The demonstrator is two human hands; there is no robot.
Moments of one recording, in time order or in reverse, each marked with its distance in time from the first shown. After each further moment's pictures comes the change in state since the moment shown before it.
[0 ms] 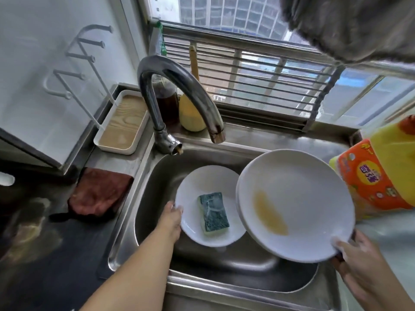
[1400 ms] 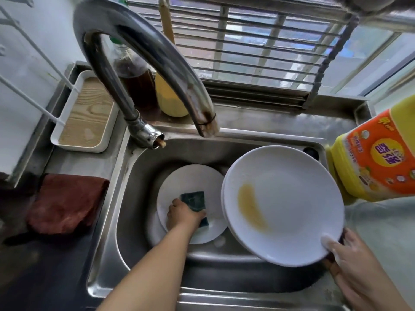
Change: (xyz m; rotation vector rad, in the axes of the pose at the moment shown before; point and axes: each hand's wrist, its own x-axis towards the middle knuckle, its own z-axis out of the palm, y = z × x) left_hand 0.020 -0.025 0.041 1.035 0.124 0.064; right_hand 0.002 0.032 0.018 -0.061 0.080 0.132
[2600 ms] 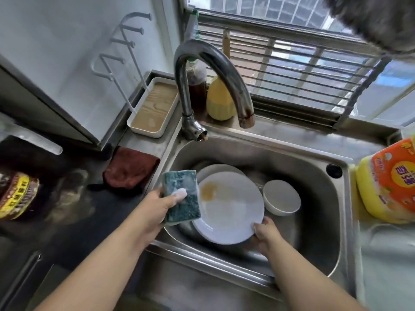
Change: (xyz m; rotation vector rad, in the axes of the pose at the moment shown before) left_hand -0.133 -0.052 -0.155 -1.022 -0.218 0.179; right_hand 0.042 0.088 0.125 -0.254 -0.235 0.222
